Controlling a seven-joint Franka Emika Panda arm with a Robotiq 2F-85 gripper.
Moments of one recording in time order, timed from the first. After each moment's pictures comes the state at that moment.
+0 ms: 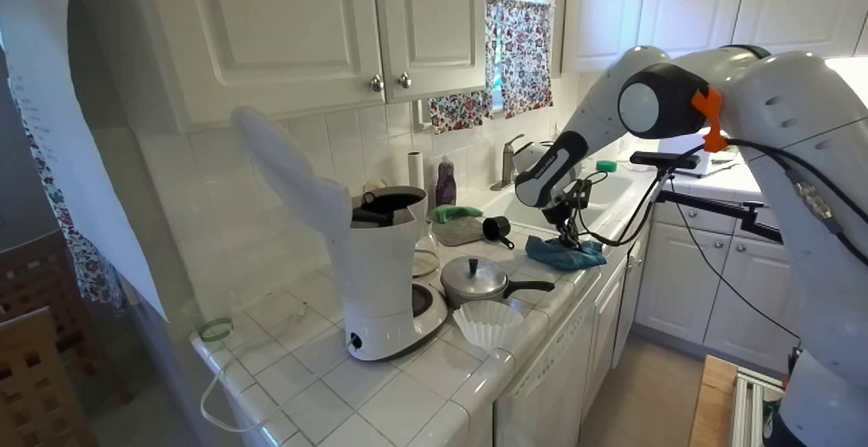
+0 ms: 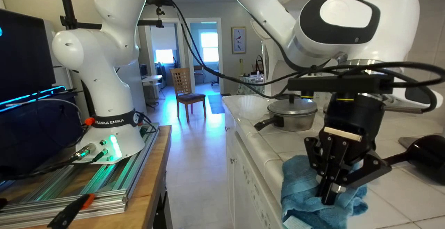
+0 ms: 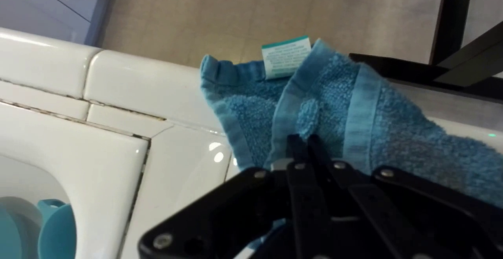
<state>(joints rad) -0.37 0.62 -0.24 -1.69 -0.37 2.05 -0.57</state>
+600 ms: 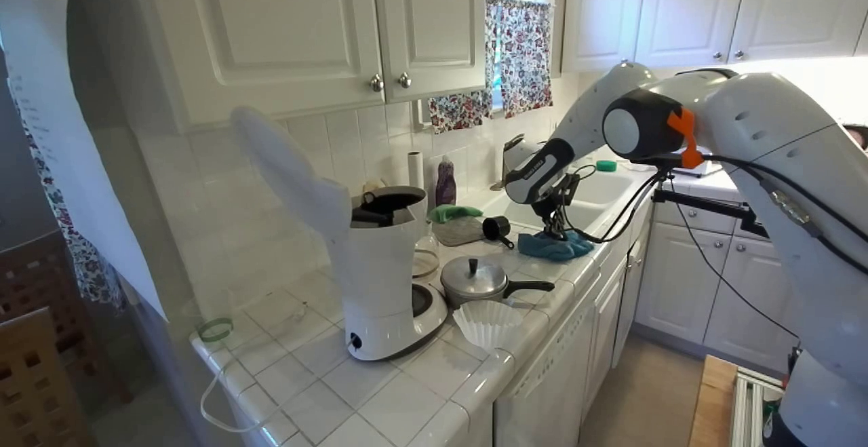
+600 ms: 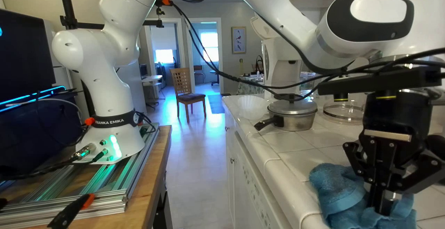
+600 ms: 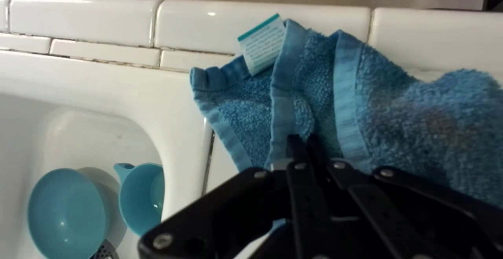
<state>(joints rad) -0.37 0.75 -0.24 -1.48 -0.37 2.06 -0.47</state>
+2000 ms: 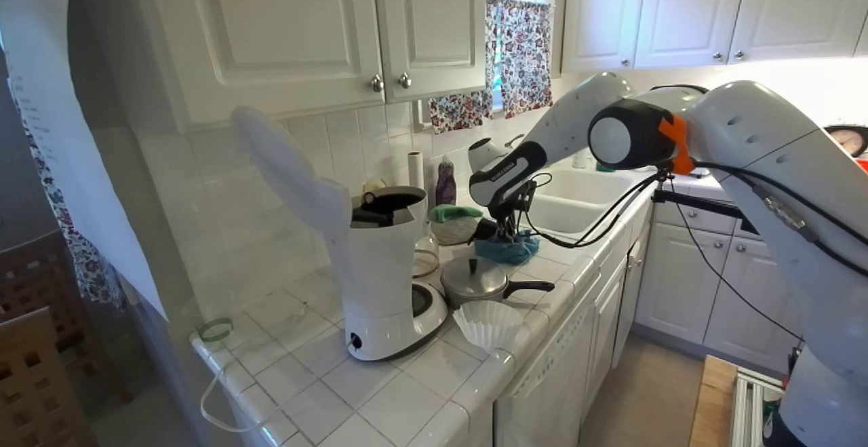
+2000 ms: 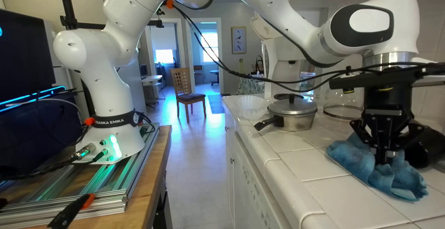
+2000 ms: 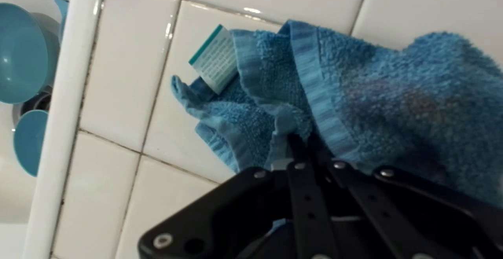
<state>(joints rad) -0.32 0.80 -0.12 -1.36 -0.31 2.12 -0.50</state>
